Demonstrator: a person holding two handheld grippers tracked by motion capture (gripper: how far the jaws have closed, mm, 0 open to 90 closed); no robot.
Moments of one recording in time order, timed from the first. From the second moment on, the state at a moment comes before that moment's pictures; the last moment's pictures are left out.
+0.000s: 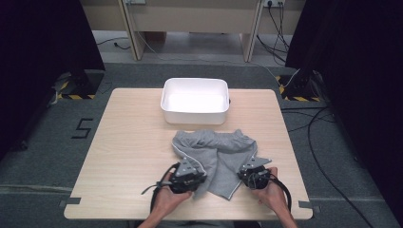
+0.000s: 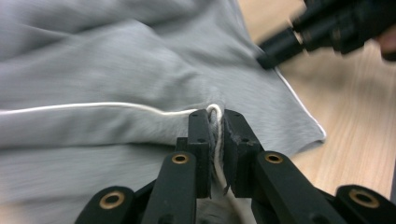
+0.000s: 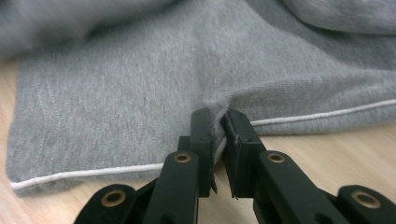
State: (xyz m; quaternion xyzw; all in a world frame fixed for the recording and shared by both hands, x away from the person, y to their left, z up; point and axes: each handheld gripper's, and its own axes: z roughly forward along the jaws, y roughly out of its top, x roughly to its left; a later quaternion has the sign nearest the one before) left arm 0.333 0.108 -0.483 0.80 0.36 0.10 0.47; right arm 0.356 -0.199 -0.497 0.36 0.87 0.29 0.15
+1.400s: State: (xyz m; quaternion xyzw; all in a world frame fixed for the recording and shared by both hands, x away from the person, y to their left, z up) left arm 0.292 0.213 -0.517 0.79 0.43 0.11 0.42; right arm 0.323 -0.257 -0.501 0.43 0.83 0.31 0.17
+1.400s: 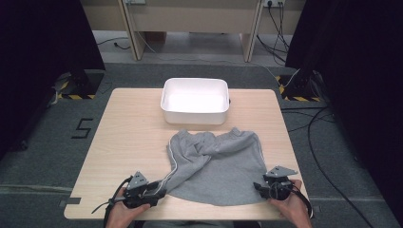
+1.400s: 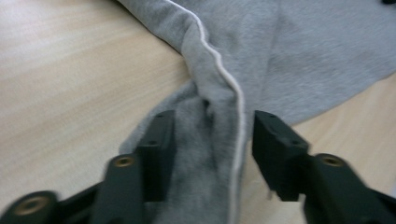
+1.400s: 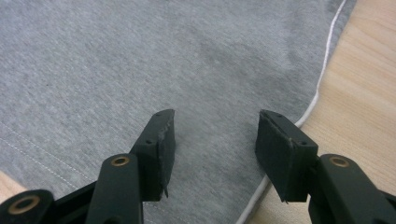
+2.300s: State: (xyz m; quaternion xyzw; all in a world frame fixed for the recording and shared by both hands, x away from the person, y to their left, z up) left arm 0.320 0.216 -0.494 0.77 0.43 0.10 0.45; right arm 0.326 -0.260 -0.468 0.40 0.84 0.32 0.20
